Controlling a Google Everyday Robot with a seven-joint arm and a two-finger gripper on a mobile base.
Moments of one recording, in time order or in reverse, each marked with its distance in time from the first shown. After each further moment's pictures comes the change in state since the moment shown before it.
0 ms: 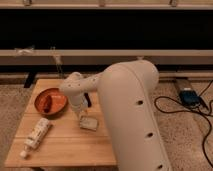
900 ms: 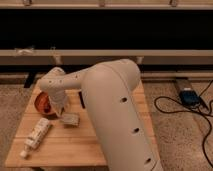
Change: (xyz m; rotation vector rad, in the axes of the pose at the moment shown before) arm -0.049 0.112 -0.037 -0.112 -0.099 -0.192
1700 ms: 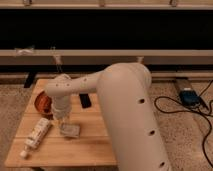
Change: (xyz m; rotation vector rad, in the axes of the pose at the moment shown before) arm 0.068 0.005 0.011 -0.133 0.101 -0.012
